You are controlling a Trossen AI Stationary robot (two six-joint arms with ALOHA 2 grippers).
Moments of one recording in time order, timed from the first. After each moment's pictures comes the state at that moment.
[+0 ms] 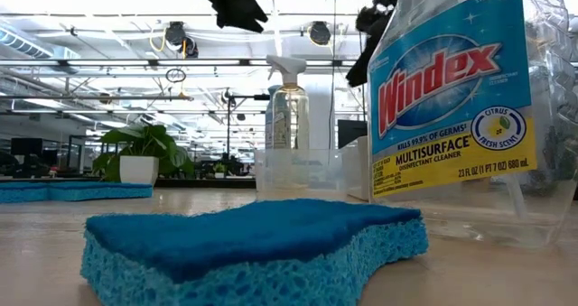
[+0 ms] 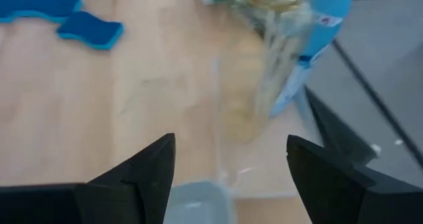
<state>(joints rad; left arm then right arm) 0.52 1.45 1.54 -0.60 0.17 0.22 -0.53 1.31 1.04 -0.35 -0.21 -0.24</state>
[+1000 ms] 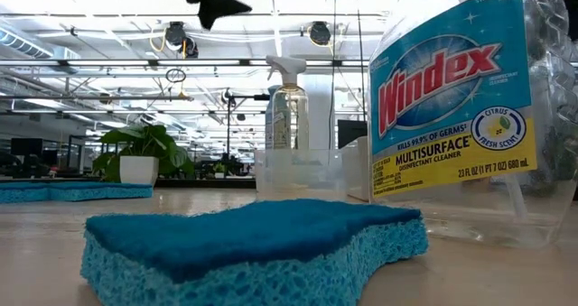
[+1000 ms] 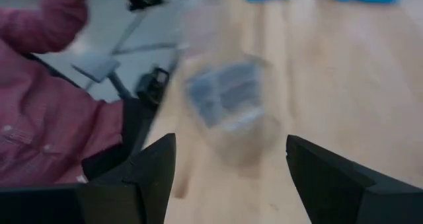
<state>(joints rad) 0.36 1.13 1.02 -0.16 0.33 -0.01 0.76 0.91 0.50 -0.04 0.34 0.55</state>
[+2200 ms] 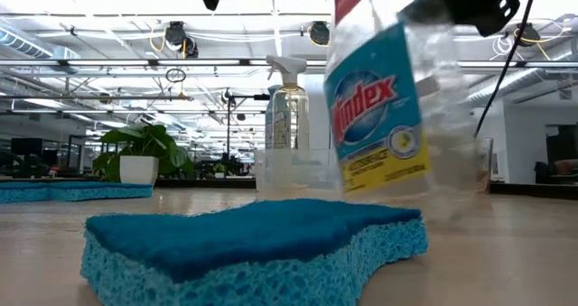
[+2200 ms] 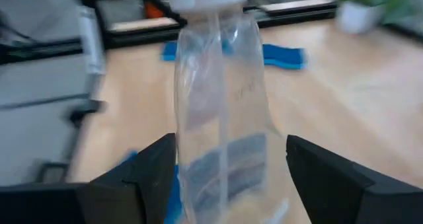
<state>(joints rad) 0.15 1.13 1.02 -0.11 0.20 0.02 0.76 1.61 0.90 0.14 0.87 0.56</state>
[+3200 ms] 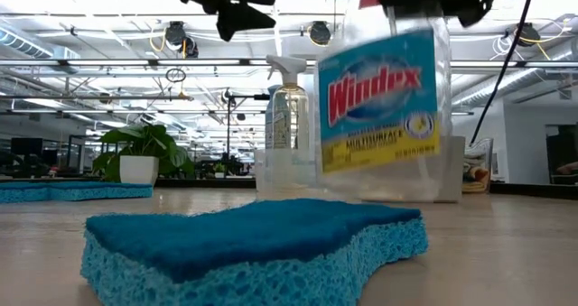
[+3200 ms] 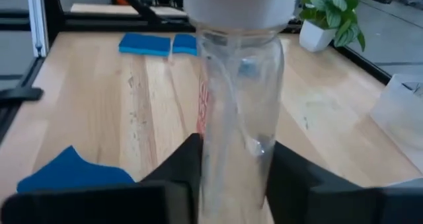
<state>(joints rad) 0.15 1.29 1.02 -0.10 0.20 -0.03 0.71 1.57 0.90 0.07 0.91 0.43</state>
